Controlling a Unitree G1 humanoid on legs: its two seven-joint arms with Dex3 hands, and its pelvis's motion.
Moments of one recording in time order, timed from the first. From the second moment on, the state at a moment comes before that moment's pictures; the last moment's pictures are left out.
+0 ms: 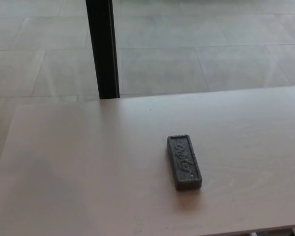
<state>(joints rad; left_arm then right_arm) 0.10 0.52 0.58 1.10 -0.16 -0.12 -0.09 0.01 -0.49 -0.59 1.11 0.14 -0.14 0.06</state>
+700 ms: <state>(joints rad) 0.09 0.52 0.62 1.12 -0.21 -0.13 -0.10 -0.64 -0.65 -0.71 0.89 0.24 -0.16 -0.07</state>
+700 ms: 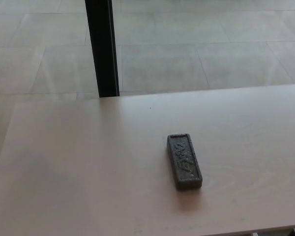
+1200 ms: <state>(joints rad) 0.09 0.52 0.62 1.13 -0.22 -0.13 -0.10 -0.72 -0.39 -0.39 0.39 0.24 -0.08 -0.06</state>
